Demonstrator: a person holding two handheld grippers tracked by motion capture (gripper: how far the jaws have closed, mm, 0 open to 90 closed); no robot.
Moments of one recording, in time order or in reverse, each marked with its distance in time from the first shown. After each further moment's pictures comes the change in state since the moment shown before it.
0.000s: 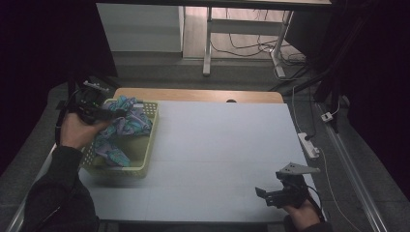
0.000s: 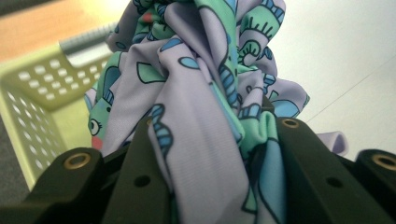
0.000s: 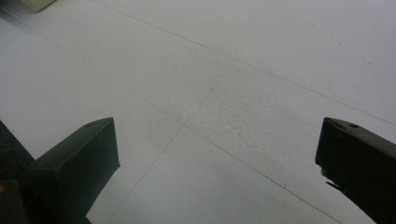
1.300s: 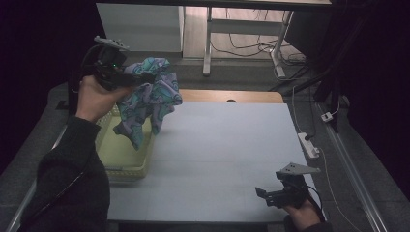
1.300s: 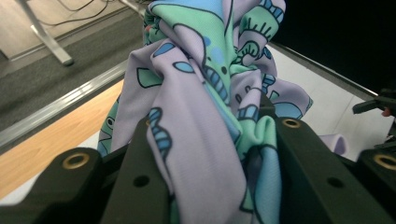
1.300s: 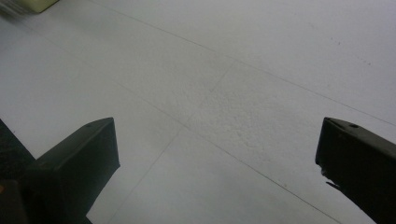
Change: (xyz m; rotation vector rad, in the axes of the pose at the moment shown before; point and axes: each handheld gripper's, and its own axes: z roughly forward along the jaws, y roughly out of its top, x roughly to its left) left arm -0.087 0.104 -0.056 -0.208 -0.139 0.212; right arm 0.000 0.000 -0.001 -0.006 0.003 0.000
